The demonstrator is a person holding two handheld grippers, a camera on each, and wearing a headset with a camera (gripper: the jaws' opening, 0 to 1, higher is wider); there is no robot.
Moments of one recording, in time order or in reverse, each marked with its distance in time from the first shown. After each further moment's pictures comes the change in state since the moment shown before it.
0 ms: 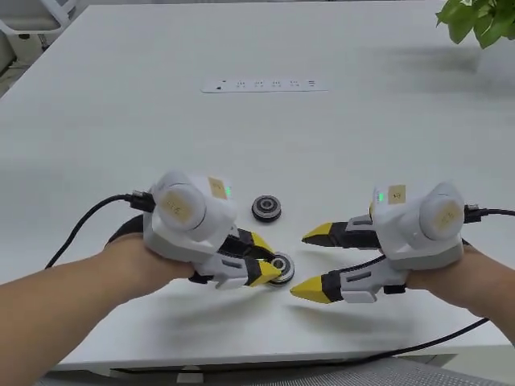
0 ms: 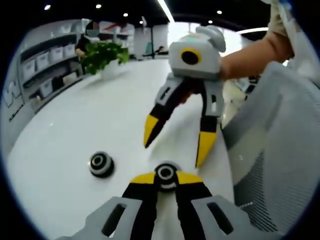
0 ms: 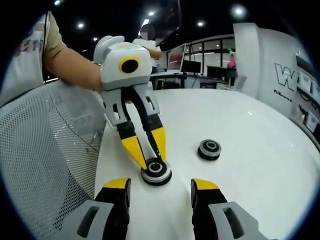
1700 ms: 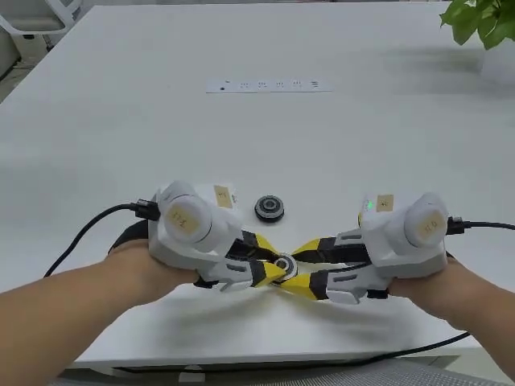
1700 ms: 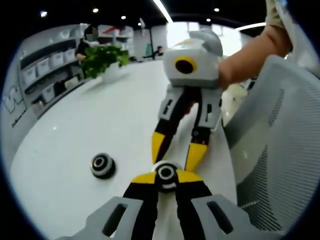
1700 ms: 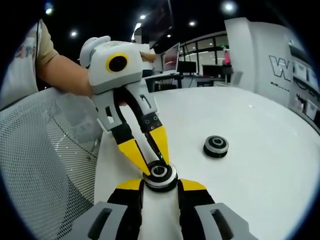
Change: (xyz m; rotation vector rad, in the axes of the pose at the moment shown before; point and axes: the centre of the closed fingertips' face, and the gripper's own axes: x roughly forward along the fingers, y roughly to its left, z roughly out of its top) left arm 0.000 0.000 -0.001 0.029 -0.006 0.032; right arm 0.018 0.006 -0.002 0.080 -0.032 0.003
